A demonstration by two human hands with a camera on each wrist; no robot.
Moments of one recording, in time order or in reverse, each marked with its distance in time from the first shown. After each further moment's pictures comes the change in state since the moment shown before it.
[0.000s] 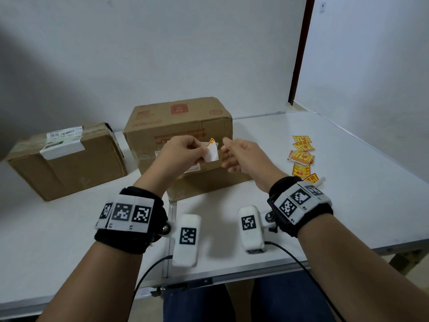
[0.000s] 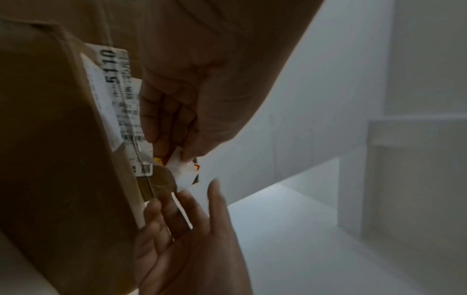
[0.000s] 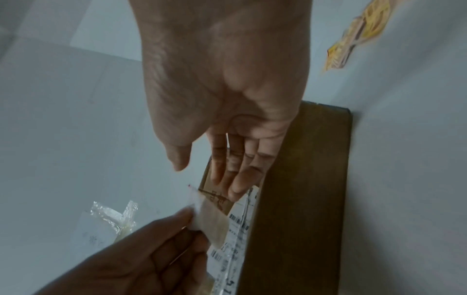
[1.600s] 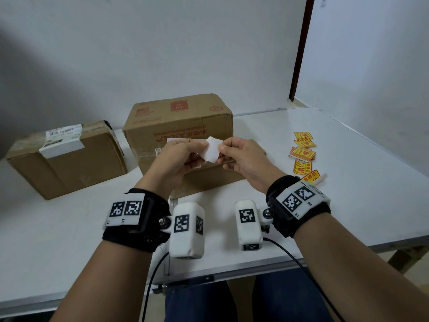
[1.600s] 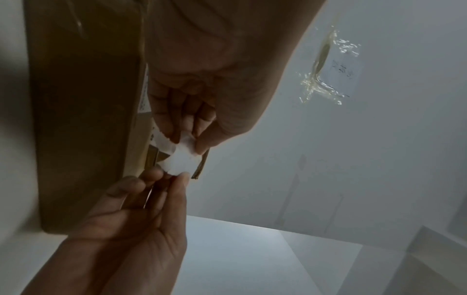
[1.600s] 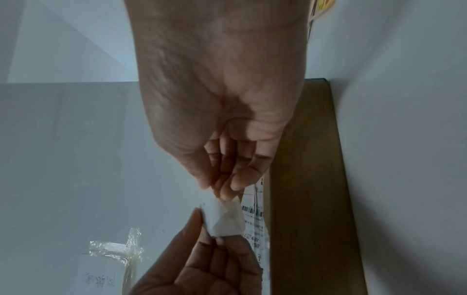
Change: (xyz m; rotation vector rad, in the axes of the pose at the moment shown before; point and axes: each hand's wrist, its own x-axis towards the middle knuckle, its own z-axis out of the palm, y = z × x) left_hand -0.002 -0.004 0.006 -0.528 -0.043 -0.214; right_hand -0.008 0.000 0.007 0.164 -0.109 -0.019
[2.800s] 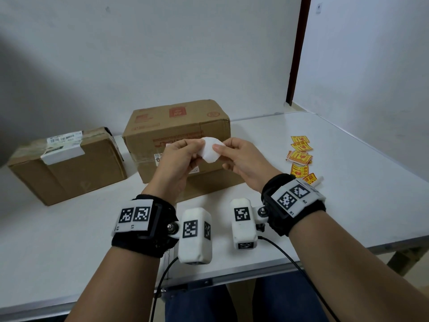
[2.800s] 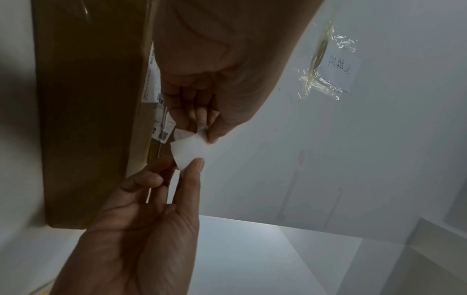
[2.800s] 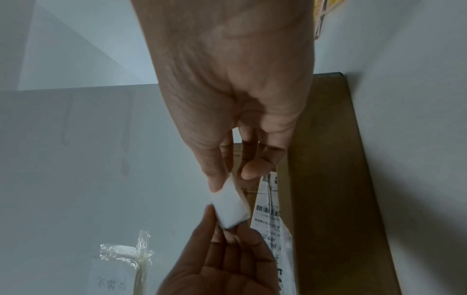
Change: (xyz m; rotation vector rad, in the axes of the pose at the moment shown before) left_hand 0.000 -0.001 0.012 -0.098 0.110 0.097; right_hand 0.007 -0.004 -0.002 0.025 0.069 0.048
